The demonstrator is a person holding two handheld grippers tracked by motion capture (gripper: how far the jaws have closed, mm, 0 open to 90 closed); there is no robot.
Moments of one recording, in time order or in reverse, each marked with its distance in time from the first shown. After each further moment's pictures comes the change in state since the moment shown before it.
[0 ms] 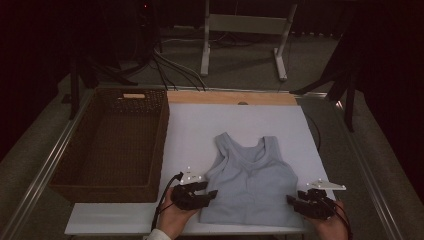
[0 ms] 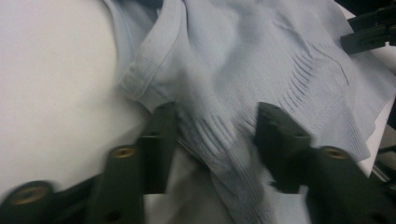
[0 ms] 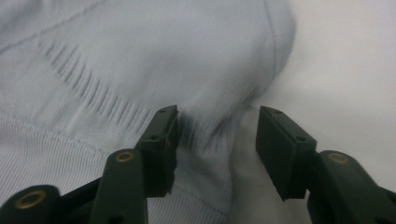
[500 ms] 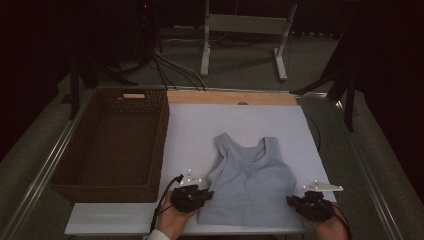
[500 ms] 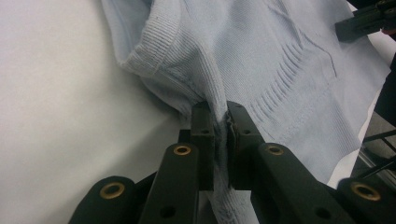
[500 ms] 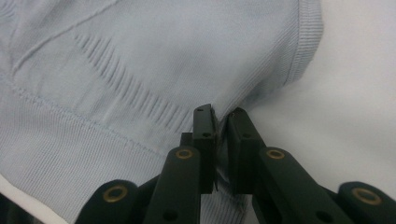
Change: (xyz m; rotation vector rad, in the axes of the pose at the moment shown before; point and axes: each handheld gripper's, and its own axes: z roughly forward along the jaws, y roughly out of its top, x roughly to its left) left arm -0.002 -0.005 -0.005 0.031 -0.012 0.005; right arm 0.012 0.001 -0.006 0.009 0.055 -0.049
